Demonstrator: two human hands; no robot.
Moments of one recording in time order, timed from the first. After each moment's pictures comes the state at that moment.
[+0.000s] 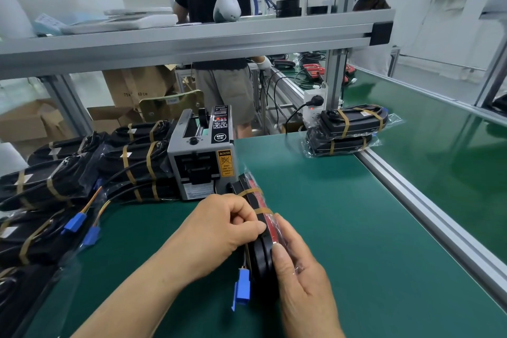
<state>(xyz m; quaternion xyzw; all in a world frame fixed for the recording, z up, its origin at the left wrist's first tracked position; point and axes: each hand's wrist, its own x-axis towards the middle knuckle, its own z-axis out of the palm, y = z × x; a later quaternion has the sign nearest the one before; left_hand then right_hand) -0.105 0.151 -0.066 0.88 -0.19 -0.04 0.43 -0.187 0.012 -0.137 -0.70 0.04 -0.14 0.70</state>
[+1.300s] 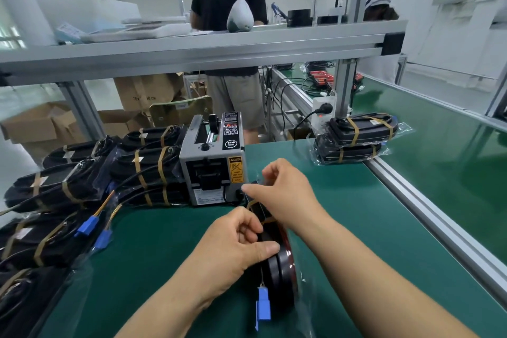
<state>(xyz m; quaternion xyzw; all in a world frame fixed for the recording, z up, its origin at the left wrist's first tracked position) -0.122 0.148 -0.072 0.82 -0.09 -0.08 0.56 -0.074 0.007 -0.055 -0.87 0.04 -0.08 0.48</state>
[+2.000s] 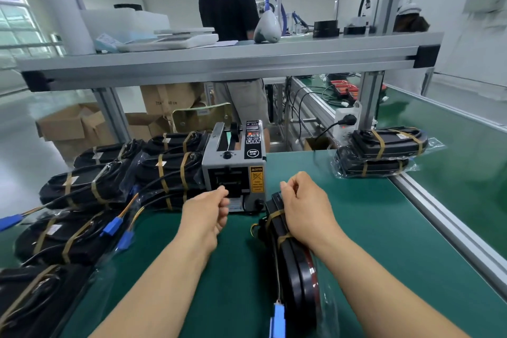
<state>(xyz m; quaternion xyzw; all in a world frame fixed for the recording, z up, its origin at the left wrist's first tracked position) -0.032 0.181 -0.078 0.62 0.22 0.00 0.75 -0.054 0.012 -0.075 -0.88 0.06 -0.13 0.45</state>
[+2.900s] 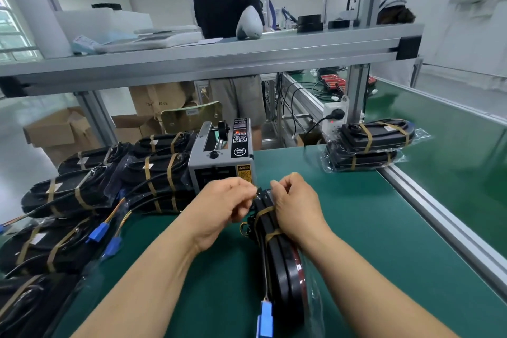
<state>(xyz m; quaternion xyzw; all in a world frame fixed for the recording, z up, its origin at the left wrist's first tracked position) -0.048 0.157 -0.053 0.75 -0.09 -0.11 0.65 -0.051 0.008 -0.081 -0.85 0.09 -0.12 0.51</state>
